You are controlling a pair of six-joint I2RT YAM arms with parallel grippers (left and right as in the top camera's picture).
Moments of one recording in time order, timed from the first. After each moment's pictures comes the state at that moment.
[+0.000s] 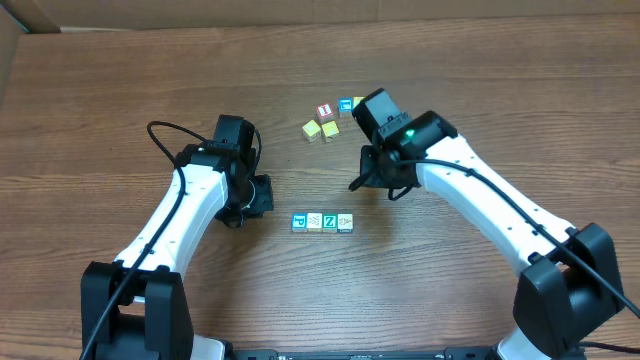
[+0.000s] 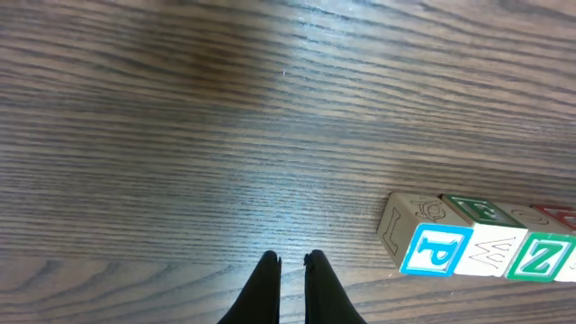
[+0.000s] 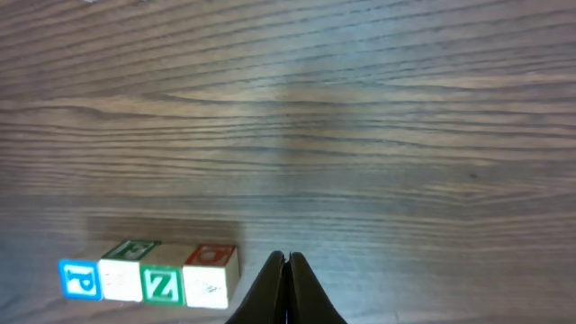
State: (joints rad) left arm -0.16 1.62 1.08 -0.93 0.08 -0.31; right arm 0.58 1.80 1.45 -0.99 0.04 0.63
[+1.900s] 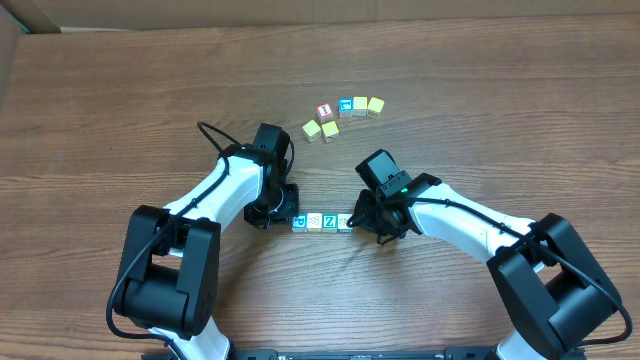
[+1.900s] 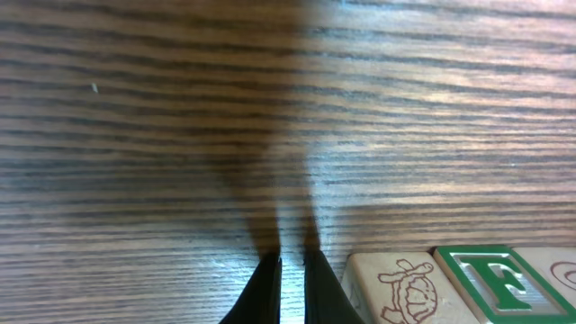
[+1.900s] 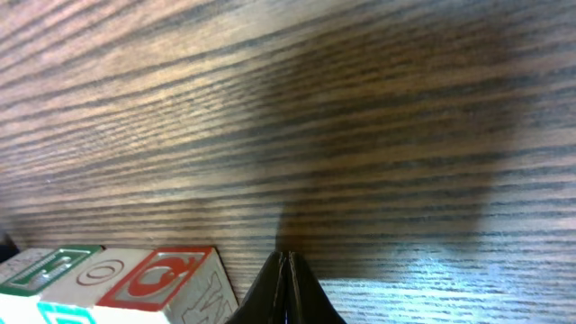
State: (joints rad) left arm -0.28 1.83 1.07 -0.81 0.12 -0.33; right arm 0.63 1.80 0.99 -0.48 -0.15 0.93
